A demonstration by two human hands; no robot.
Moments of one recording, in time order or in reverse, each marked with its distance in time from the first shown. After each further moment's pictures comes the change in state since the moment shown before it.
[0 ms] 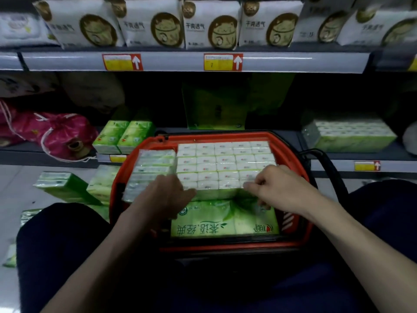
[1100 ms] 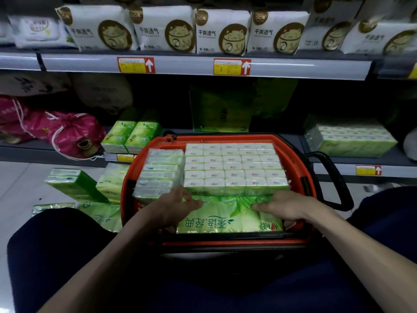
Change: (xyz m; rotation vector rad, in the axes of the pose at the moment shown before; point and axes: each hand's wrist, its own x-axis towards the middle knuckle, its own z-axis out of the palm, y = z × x) left_hand -0.016 -0.029 0.017 -0.275 -0.221 -0.096; right_hand 0.012 0.026 0.032 -0.025 -0.354 0.247
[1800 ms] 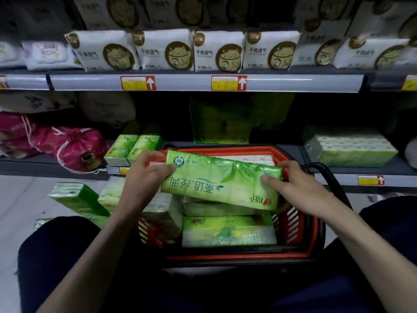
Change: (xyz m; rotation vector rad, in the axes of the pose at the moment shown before) left_hand -0.009 0.025 -0.062 -0.589 0.588 0.255; right_hand -0.029 0.003 -0.040 0.360 0.450 -0.219
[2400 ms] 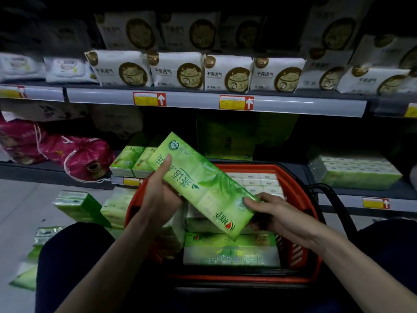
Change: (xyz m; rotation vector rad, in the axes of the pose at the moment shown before) left_hand 0.016 0.006 0.035 -1.059 -0.147 -0.371; right_hand 0.004 -0.018 0.035 0.756 -0.443 0.027
